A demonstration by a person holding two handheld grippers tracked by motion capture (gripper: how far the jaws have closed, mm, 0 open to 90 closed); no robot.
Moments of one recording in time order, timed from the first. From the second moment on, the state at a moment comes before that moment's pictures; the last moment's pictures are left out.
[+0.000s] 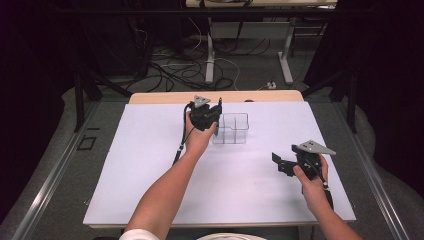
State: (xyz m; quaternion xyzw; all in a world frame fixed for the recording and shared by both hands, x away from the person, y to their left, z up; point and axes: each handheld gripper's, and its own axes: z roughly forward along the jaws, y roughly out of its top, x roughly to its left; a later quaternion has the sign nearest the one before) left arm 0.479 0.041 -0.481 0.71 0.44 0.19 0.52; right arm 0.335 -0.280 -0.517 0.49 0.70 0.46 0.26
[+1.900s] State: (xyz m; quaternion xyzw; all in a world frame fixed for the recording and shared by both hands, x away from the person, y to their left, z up) left arm 0.466 0.048 -0.470 0.72 0.41 0.19 0.52; right arm 0.332 -0.282 -0.517 0.49 0.69 0.46 0.26
